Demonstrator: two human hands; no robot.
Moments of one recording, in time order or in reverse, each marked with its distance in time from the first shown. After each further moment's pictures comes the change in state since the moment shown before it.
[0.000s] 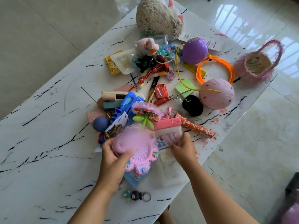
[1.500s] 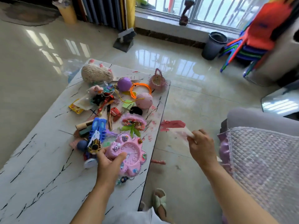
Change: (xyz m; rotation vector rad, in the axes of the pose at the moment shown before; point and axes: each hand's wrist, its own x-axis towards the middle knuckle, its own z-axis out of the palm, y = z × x) left_hand -0.161 0.100 -0.021 0.086 -0.376 0.064; right_hand -0.289 0.052 -0.170 -0.137 0.757 -0.240
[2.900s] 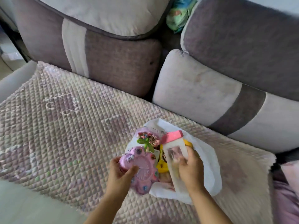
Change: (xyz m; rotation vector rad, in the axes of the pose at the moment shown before) left_hand -0.604 -0.384 0.461 0.873 -1.390 -0.075; right_hand -0.602 0.573 -0.250 0.205 0.851 1.410
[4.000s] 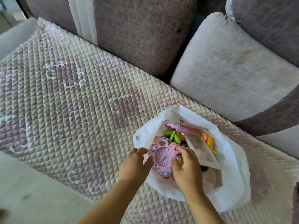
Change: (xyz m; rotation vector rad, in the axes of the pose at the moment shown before) left_hand 0.079 -0.050 0.022 0.934 -0.054 0.125; right_hand 0.006 0.016 0.081 -0.133 -0.228 -0.130
